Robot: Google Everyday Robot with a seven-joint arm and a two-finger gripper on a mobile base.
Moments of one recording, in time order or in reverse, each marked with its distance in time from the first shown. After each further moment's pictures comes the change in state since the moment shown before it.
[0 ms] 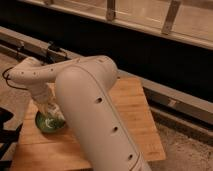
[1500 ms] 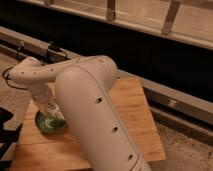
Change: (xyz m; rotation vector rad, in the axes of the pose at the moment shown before) arm 0.000 0.001 0.000 0.000 0.000 -0.001
